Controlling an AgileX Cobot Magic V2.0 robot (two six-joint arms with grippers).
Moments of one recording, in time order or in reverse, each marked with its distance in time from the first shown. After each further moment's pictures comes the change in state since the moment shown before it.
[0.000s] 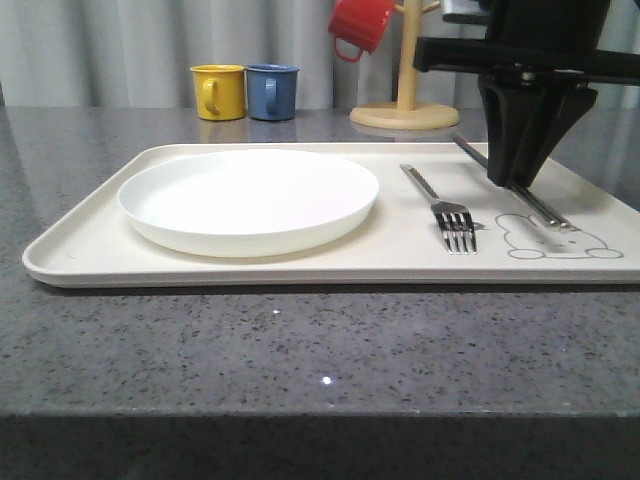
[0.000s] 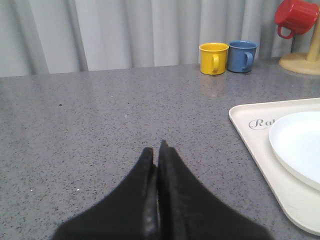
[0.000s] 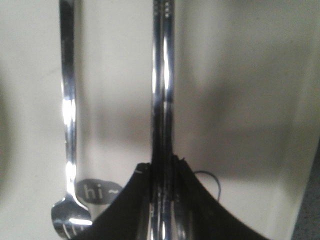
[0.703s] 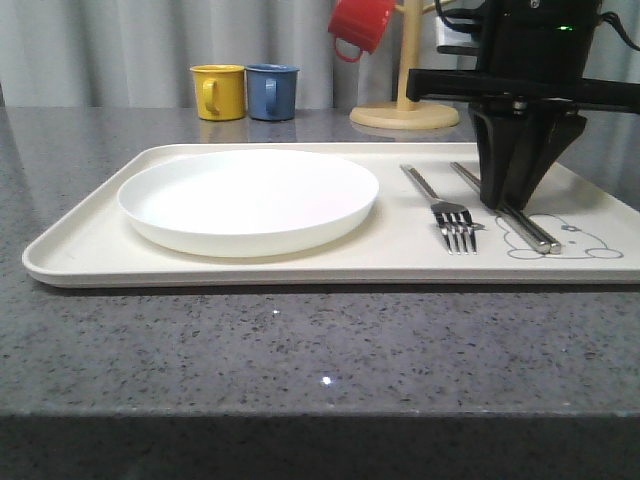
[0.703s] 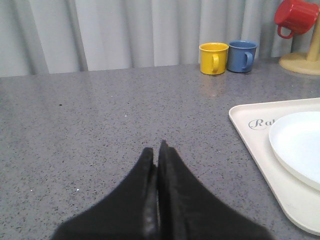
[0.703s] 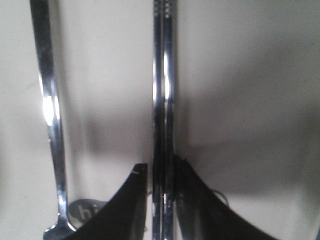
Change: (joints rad) left arm 0.000 0.000 0.000 0.000 0.000 0.000; right arm 0.002 0.041 -0.013 0.006 -0.002 0.018
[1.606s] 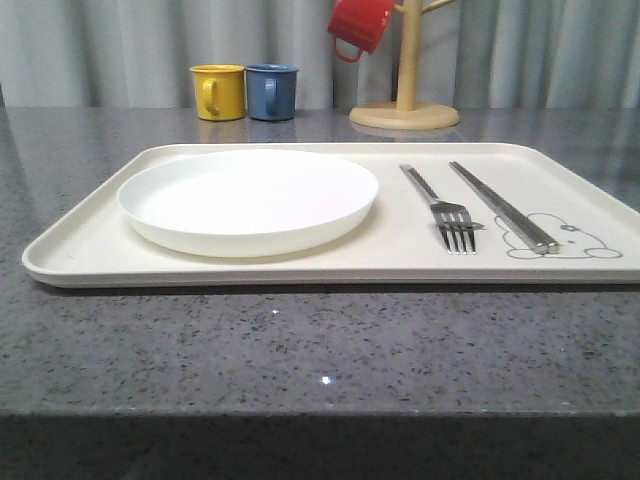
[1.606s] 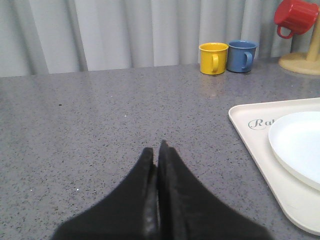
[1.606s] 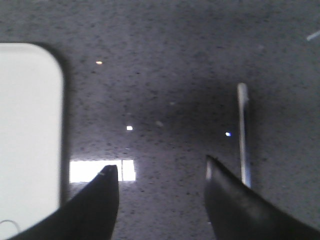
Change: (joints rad) left arm 0.000 0.000 0.000 0.000 0.000 0.000; right arm -0.389 -0.138 -0.157 -0.107 0.008 -0.311
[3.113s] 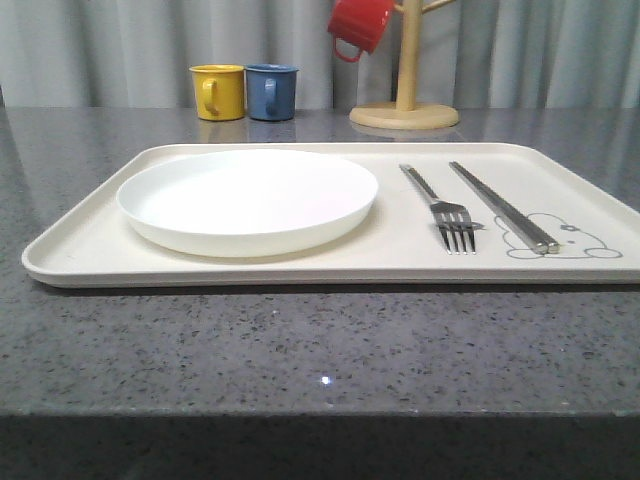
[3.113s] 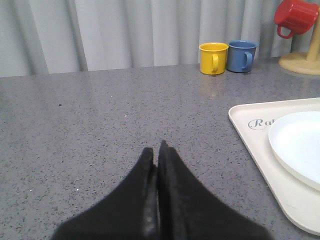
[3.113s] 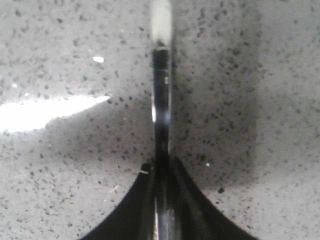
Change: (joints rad) left arm 0.000 0.000 0.000 0.000 0.000 0.000; right arm -0.185 0.195 0.104 -0.005 -0.016 -0.103
